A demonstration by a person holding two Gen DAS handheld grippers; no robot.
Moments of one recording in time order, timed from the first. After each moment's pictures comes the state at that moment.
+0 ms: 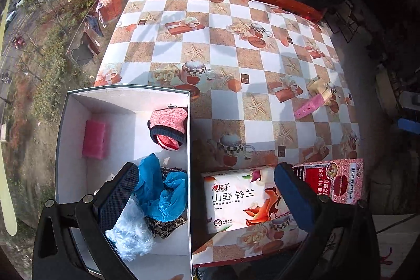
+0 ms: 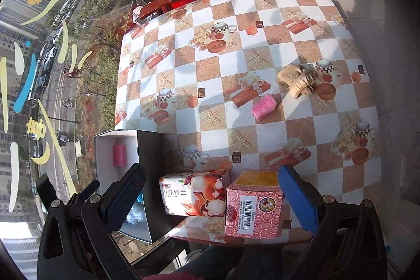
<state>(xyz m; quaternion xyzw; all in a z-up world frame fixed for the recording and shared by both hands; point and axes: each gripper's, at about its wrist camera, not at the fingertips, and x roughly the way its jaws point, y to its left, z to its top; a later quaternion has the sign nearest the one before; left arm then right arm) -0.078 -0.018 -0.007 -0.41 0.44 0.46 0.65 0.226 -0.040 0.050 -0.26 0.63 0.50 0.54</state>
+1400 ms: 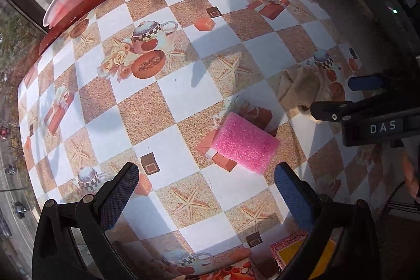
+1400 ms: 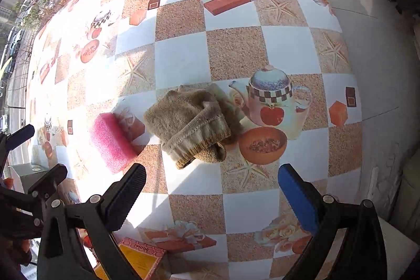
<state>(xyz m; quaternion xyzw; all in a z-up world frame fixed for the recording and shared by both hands) 0.150 0.105 -0.109 -0.27 0.59 0.33 0.68 0.320 0.072 -0.149 -0.39 0.60 0.48 0.51</state>
